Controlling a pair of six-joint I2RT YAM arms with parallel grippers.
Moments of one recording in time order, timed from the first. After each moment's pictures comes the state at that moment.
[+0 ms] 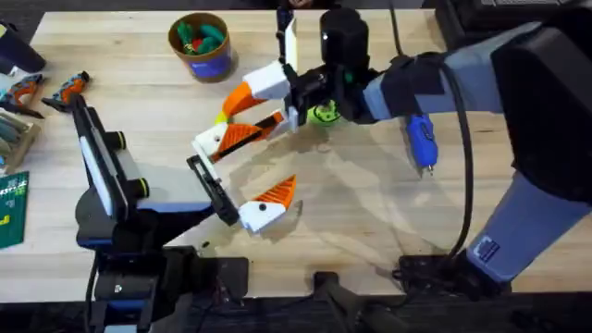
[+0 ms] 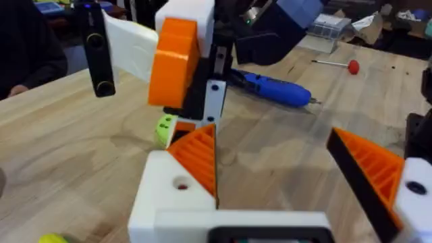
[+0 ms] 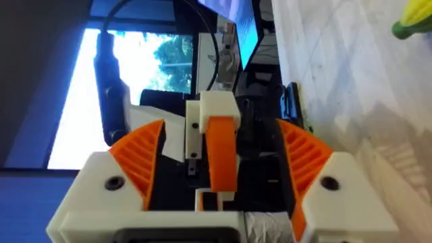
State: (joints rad) left arm 0.03 0.01 0.01 -0.10 1.00 0.02; right arm 0.57 2.01 1.07 0.74 -1.44 1.26
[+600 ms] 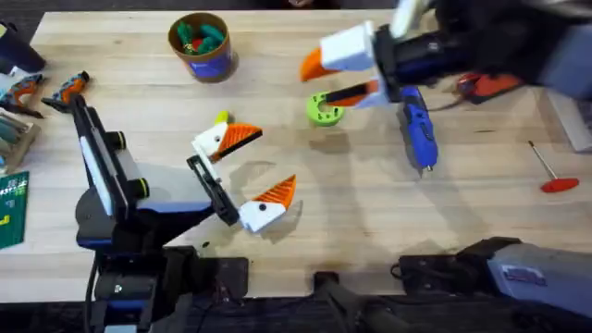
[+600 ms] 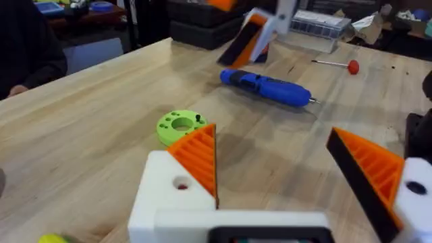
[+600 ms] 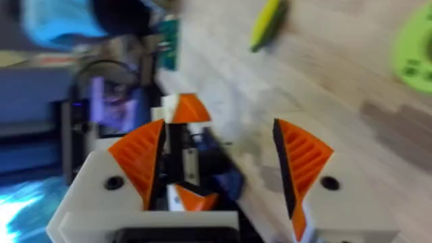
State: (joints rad) left arm 0.03 0.01 0.01 -0.10 1.00 0.02; right arm 0.32 1.40 1.09 -0.57 -0.91 0.51
